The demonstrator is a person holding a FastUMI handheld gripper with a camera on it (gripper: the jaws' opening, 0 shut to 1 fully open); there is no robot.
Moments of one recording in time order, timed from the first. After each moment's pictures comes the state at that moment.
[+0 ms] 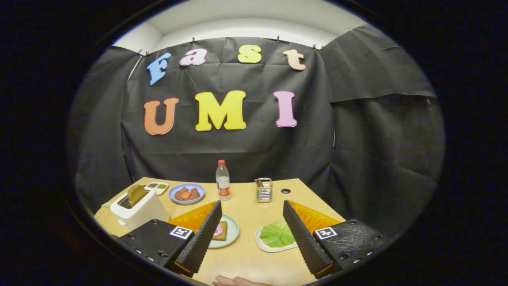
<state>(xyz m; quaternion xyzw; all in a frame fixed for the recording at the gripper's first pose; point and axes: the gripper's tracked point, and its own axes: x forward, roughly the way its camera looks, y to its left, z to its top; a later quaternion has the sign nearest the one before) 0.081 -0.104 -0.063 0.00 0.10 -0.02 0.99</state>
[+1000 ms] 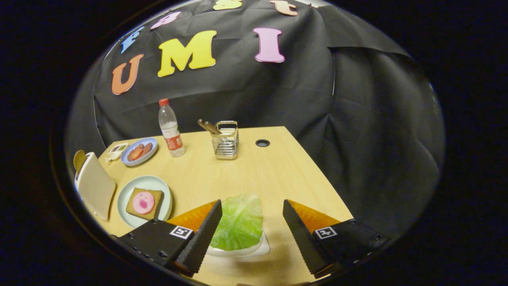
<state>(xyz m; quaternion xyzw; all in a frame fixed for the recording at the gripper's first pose) 0.218 -0.223 -0.226 0.01 0.31 -0.03 0.95</state>
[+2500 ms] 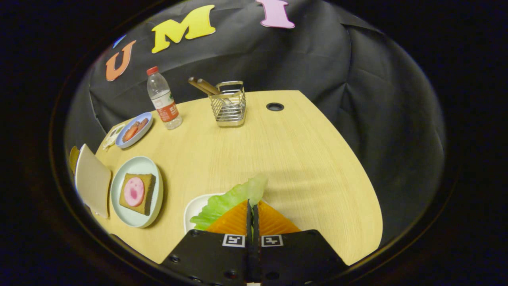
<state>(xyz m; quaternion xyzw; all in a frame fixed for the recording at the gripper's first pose) 0.229 -0.194 -0.273 0.02 0.41 -0.01 0.91</state>
